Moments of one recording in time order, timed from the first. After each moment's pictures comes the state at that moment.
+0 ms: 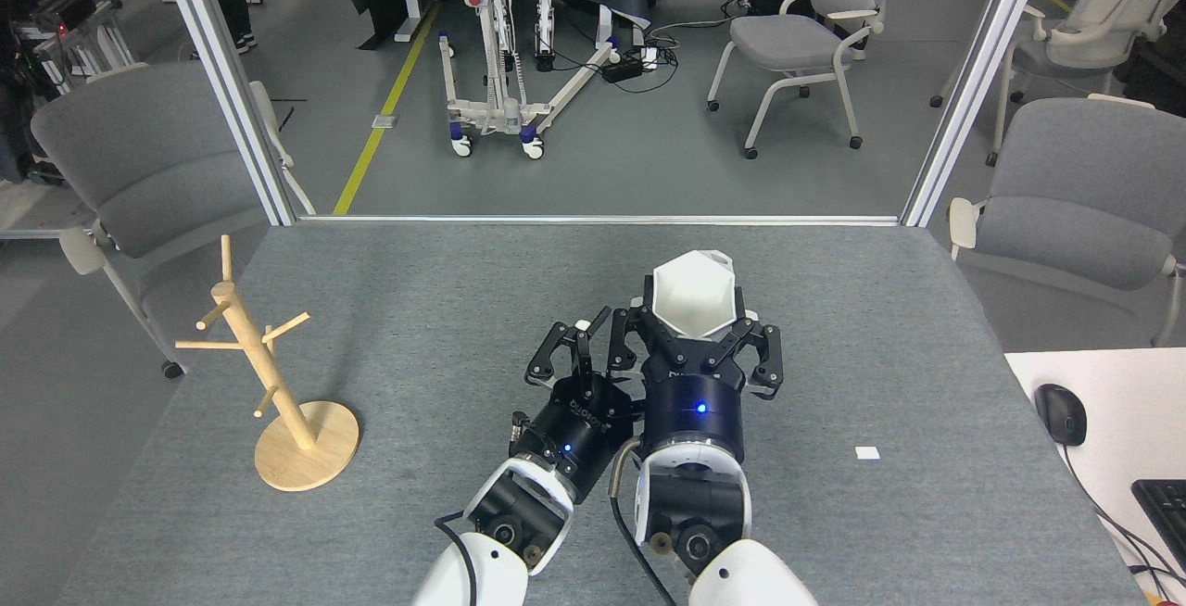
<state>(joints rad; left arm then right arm) -0.34 -0.12 -0.43 -1.43 -1.83 -0.14 0.05 -0.40 0.02 0.69 -1.69 1.58 0.83 0.42</state>
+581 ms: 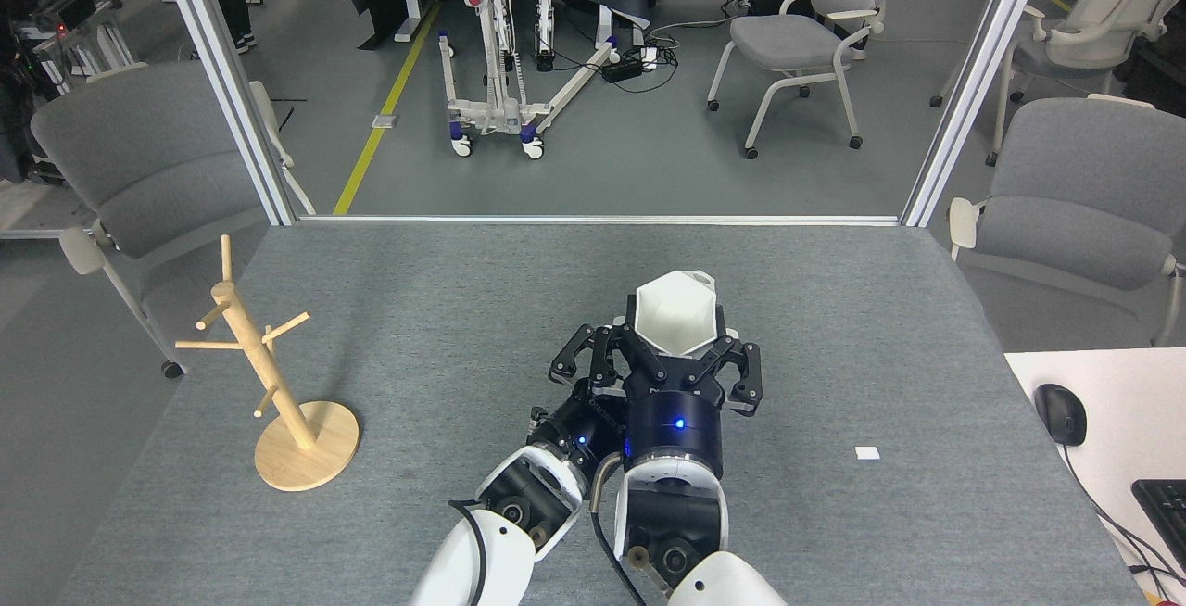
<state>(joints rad) -0.40 -0.14 -0.42 -1.32 -1.78 -0.25 0.05 -0.39 0.06 0.71 -1.65 1.60 0.84 0.42</state>
